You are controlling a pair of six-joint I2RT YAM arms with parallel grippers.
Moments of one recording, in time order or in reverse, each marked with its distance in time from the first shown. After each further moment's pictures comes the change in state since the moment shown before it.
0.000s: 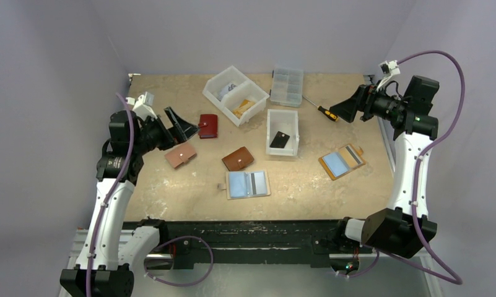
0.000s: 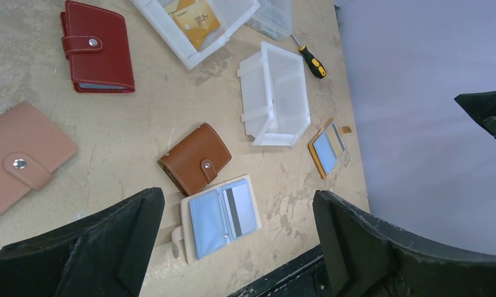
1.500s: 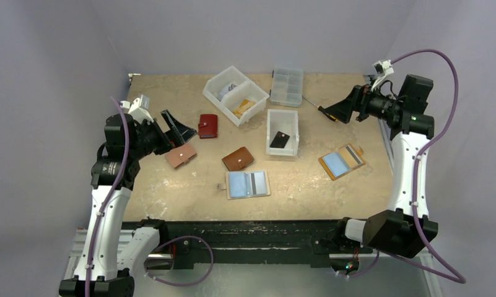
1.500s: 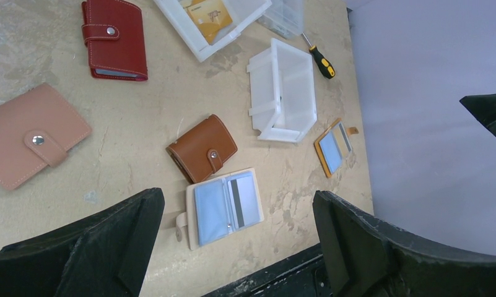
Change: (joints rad) left arm 0.000 -0.056 0.043 -0.122 -0.048 0.003; right arm 0.052 -0.002 0.000 -0.002 0.000 -0.002
